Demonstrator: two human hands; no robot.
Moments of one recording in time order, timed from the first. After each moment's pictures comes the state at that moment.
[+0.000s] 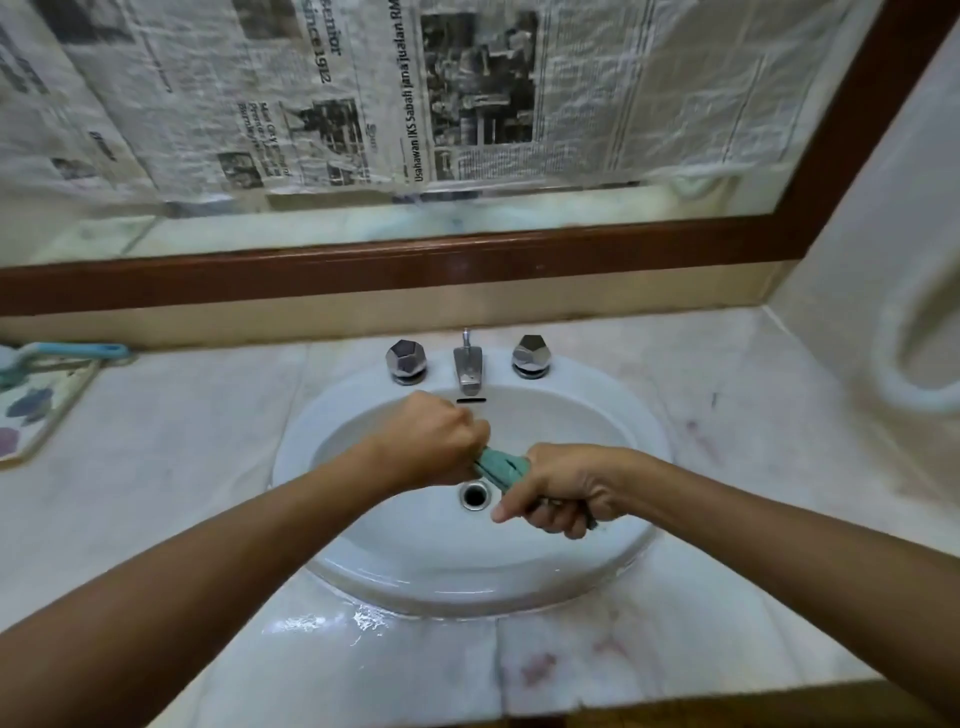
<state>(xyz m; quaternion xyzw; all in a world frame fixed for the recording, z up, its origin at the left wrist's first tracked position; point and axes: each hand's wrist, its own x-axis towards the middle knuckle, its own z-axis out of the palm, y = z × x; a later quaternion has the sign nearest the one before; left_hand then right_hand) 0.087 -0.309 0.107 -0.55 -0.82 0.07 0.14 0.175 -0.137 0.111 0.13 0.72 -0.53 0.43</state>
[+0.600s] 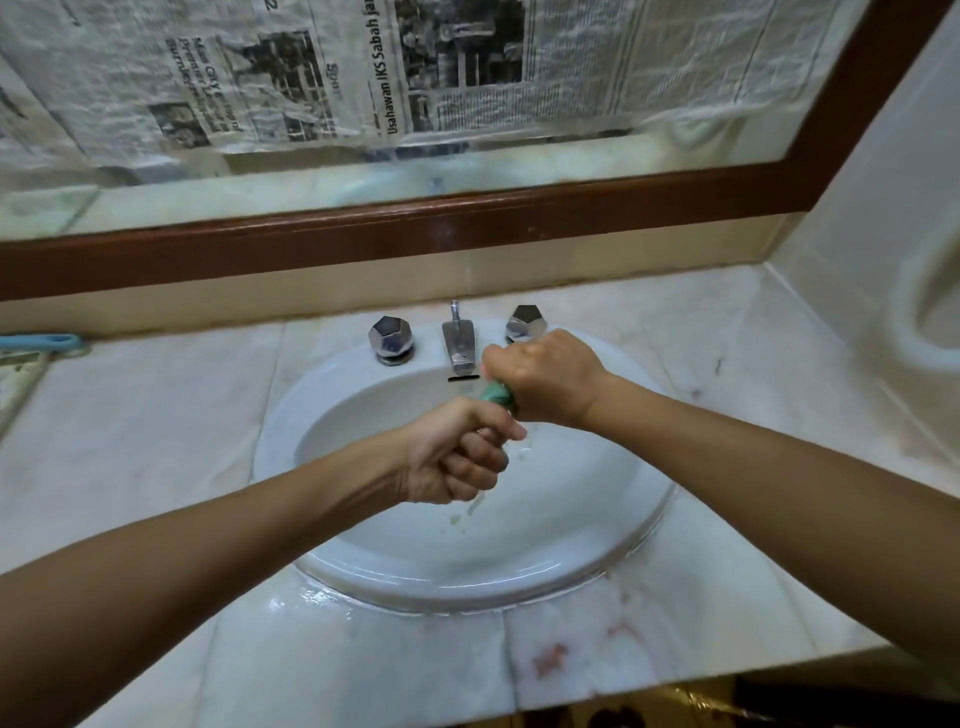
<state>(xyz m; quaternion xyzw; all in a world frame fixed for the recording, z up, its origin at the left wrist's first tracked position) 0.086 -0.283 0.100 0.01 -0.55 -0.52 -0.65 0.095 -0.119 0.092 -0.22 0.96 0.03 -0.17</state>
